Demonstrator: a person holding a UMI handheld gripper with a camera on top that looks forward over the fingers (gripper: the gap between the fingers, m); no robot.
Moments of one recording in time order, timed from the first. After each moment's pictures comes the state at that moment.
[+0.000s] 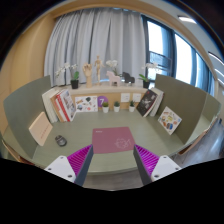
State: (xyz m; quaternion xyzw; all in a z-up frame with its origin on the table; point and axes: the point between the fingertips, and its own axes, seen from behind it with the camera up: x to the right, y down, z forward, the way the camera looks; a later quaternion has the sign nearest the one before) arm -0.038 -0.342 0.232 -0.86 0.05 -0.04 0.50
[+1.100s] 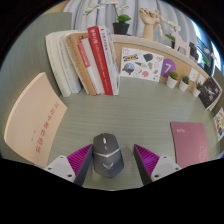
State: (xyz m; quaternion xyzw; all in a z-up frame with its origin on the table) arm -0.321 -0.071 -0.015 -0.94 -0.04 0.01 0.33
